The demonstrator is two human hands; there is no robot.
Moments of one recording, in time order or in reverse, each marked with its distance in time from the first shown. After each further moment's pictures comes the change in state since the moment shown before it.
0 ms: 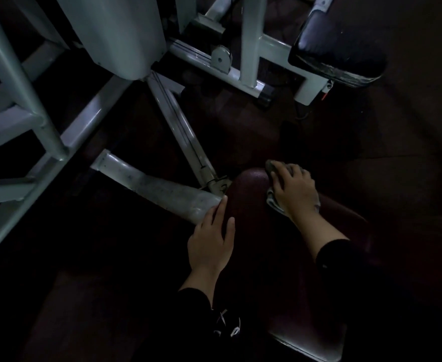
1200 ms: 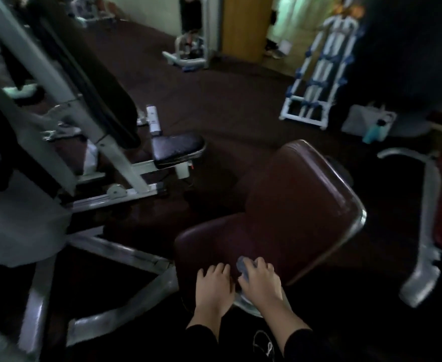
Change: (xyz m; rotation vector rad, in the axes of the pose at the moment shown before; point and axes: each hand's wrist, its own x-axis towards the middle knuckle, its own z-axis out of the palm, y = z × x) left_hand -0.161 0.127 -0.172 0.682 -0.367 0.900; right_hand -0.310 -0.101 -0.215 0.151 -0.082 0.655
